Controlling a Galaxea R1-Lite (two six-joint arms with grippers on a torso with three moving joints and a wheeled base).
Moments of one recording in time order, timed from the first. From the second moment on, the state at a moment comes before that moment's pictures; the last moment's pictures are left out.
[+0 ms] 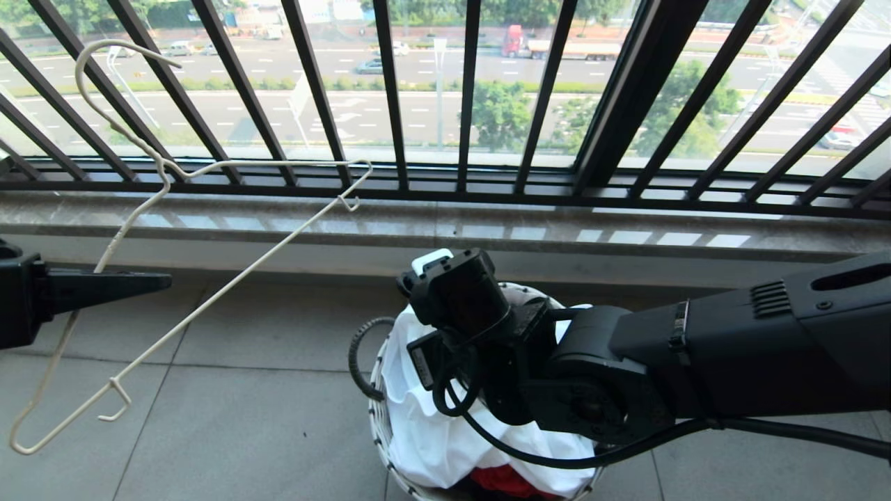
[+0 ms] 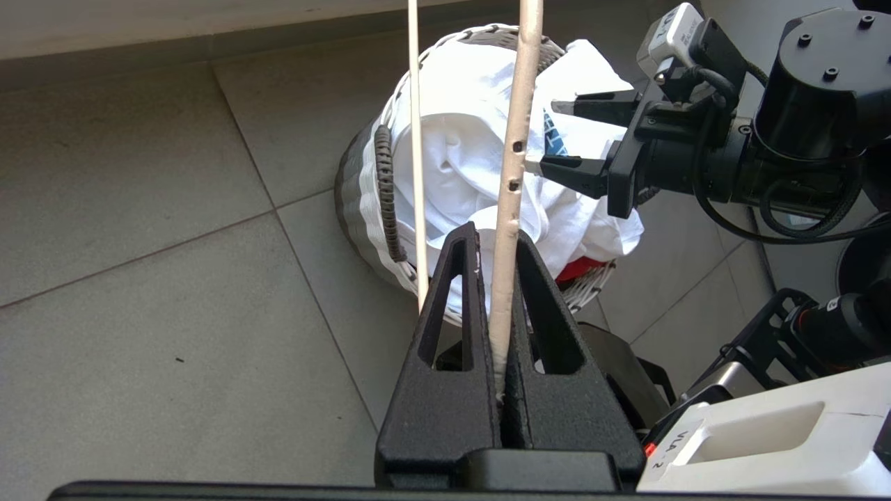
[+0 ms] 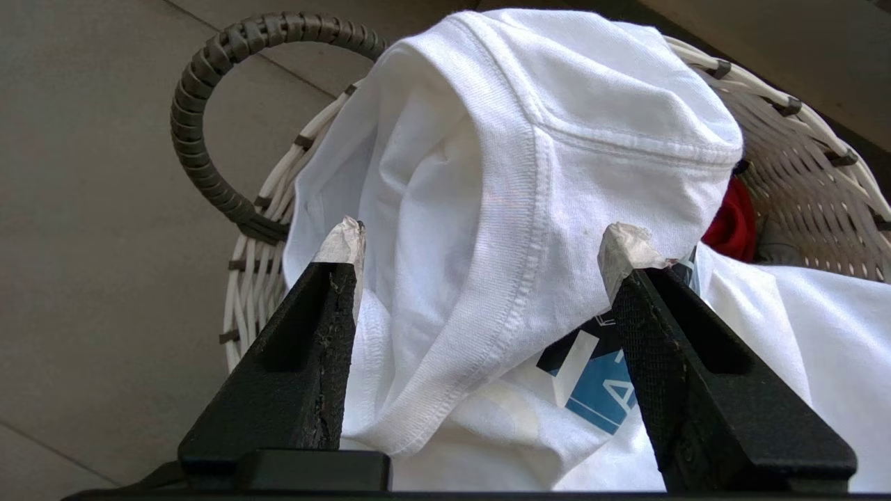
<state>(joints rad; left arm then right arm) 0.37 1.29 -1.08 0.38 -1.08 0.28 0.91 2.07 -1.41 -0.10 -0.52 0.10</state>
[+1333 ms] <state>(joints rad) 0.48 1.28 -1.12 0.38 -1.09 0.27 0.91 2.23 -1.53 -0.12 -0.91 -0.20</state>
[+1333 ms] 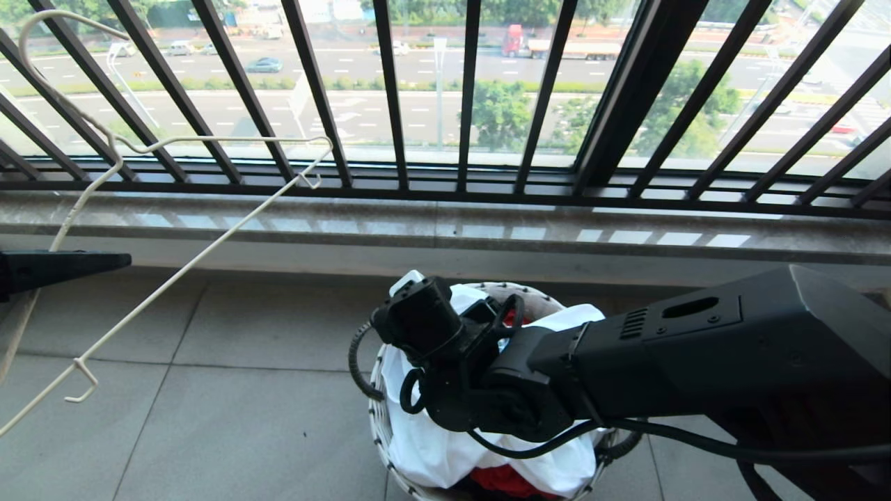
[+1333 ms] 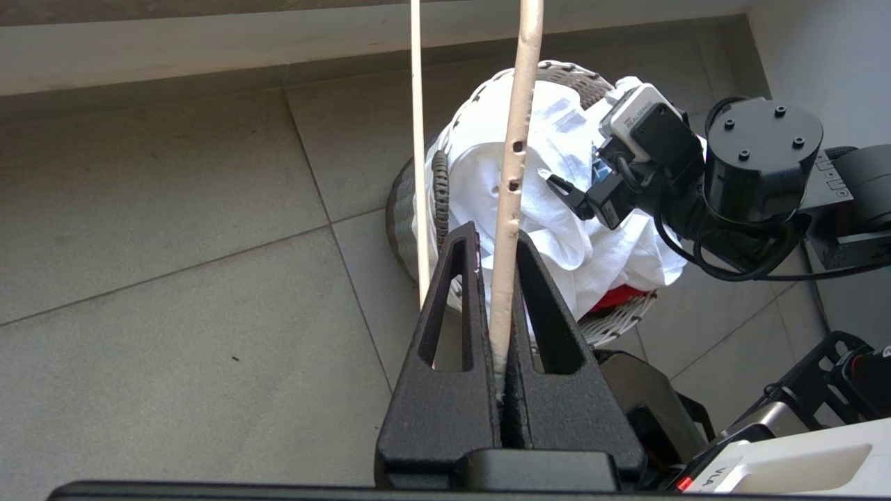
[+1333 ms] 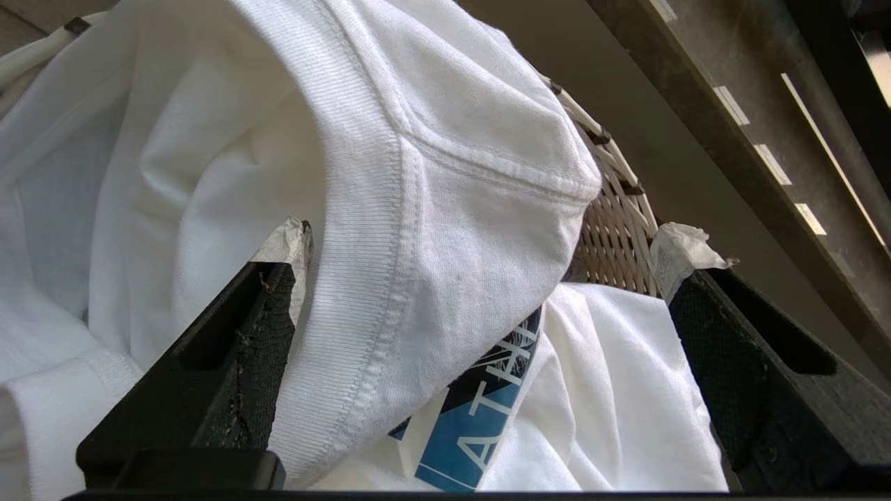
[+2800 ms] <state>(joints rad) 0.48 1.27 -1.12 0.38 -1.09 0.27 0.85 2.18 -1.49 -0.16 -0.91 -0.23</state>
